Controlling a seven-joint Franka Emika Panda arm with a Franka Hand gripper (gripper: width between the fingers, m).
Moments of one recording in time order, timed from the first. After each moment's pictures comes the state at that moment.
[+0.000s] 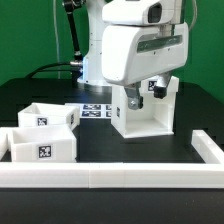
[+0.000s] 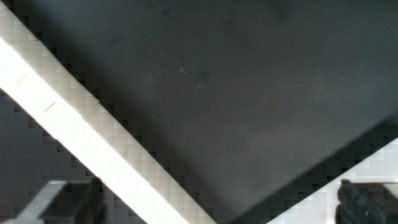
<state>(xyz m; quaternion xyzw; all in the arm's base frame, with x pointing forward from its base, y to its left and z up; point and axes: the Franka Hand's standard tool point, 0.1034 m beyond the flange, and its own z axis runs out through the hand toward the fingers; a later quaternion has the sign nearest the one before) 0.596 0.037 0.108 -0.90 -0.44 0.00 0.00</state>
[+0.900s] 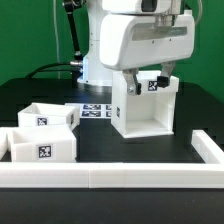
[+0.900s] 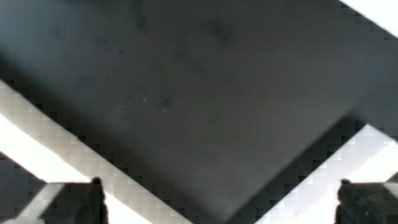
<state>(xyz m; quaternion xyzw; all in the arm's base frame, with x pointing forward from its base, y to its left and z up) 0.564 0.044 0.120 -0.93 -0.36 0.00 0.00</state>
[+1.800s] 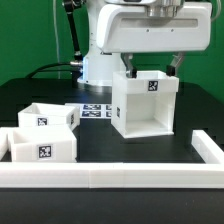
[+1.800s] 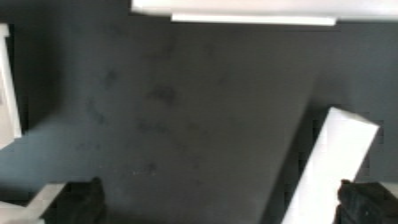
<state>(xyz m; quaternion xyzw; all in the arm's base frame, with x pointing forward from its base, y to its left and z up) 0.513 0.057 0.137 -0.99 -0.14 0.02 0.00</state>
